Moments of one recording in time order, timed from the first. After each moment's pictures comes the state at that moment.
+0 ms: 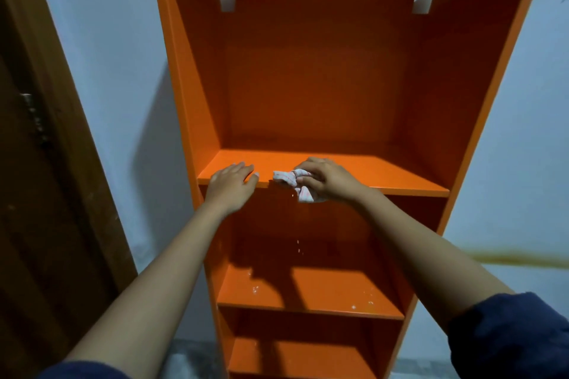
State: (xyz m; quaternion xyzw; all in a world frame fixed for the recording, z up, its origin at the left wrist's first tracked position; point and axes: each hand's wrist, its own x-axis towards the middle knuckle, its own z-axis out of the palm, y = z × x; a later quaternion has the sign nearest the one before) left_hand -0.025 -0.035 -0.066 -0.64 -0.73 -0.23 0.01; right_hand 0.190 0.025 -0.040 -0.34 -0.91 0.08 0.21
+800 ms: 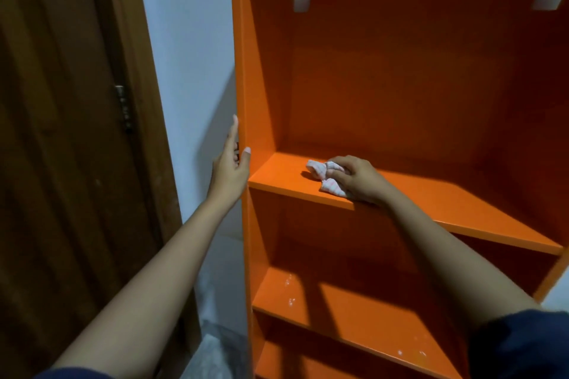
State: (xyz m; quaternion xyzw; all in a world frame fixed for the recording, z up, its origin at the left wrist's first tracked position) left_hand -0.088 -0.063 -0.050 -0.52 -0.61 -0.59 0.02; right_hand 0.129 0.076 -0.033 -0.31 -0.90 0.17 0.25
